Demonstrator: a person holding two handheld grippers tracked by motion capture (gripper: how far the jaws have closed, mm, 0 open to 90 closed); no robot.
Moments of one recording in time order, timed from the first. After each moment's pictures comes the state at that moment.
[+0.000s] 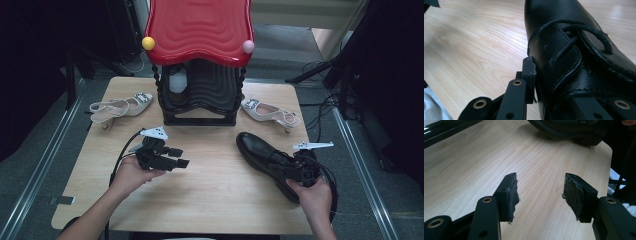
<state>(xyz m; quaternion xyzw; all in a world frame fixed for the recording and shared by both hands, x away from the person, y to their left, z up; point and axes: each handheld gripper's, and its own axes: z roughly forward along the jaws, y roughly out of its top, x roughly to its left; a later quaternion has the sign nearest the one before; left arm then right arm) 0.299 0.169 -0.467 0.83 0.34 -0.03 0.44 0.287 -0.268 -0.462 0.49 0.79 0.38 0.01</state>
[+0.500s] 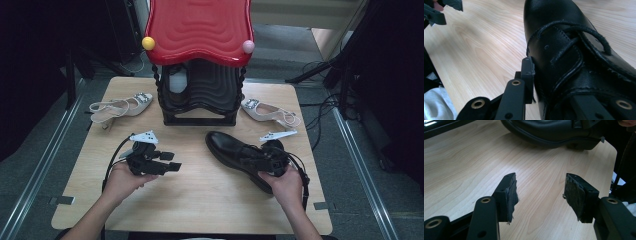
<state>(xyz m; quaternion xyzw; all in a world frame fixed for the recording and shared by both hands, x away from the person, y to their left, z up) 0.284 0.189 -0.473 0.82 0.37 -0.02 0.44 0.311 -0.191 -0.460 0.42 0.83 0.38 -0.02</state>
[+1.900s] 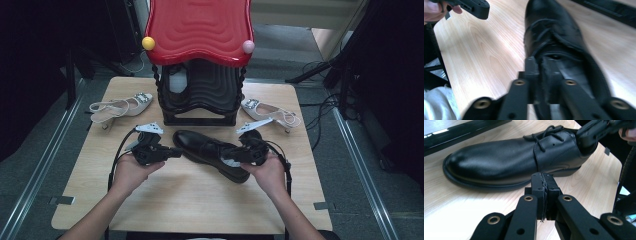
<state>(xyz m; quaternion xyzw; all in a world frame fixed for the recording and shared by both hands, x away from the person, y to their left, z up) 0.307 0.172 -0.461 0.81 0.39 -0.02 0.44 0.331 -0.150 -0.444 0.35 0.85 0.39 -0.03</state>
